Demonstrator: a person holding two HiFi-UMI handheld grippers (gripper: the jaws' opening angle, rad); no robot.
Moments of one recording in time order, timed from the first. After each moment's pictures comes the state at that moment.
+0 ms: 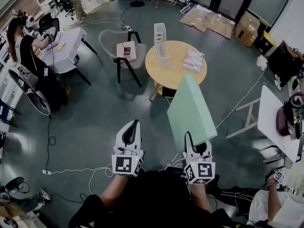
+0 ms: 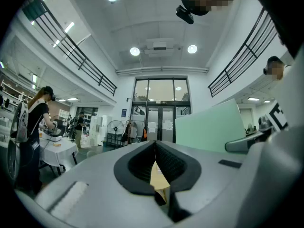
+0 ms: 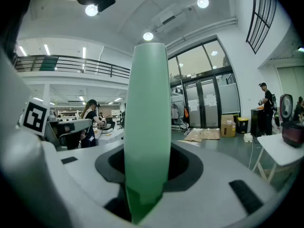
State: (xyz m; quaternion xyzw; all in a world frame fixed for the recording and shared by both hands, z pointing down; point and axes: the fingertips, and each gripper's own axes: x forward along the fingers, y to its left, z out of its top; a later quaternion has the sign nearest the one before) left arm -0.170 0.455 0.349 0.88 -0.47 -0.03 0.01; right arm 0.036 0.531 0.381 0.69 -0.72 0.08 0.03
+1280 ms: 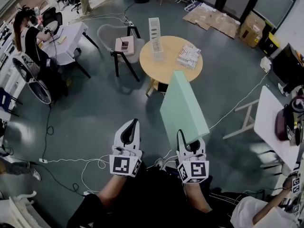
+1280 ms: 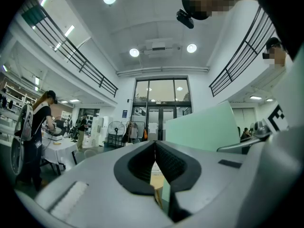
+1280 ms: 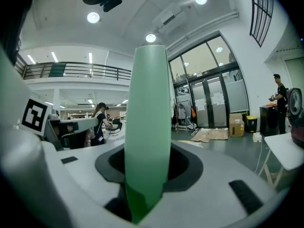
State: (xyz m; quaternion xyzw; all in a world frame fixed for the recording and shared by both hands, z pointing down) left arm -0.070 0.513 0.350 0.87 -0.49 -0.03 0.01; right arm 0.107 0.563 0.390 0.65 -0.76 0.08 0.02
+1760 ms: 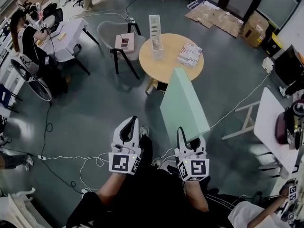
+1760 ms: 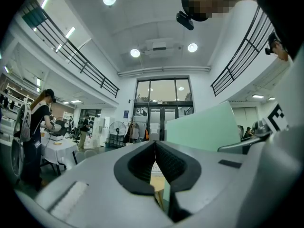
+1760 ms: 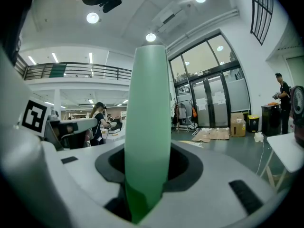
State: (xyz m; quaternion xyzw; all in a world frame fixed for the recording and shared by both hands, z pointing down) left arm -0.055 0.488 0.358 0.86 -0.50 -0.04 0.01; right arm 0.126 0.536 0.397 0.64 -0.76 0.08 0.02
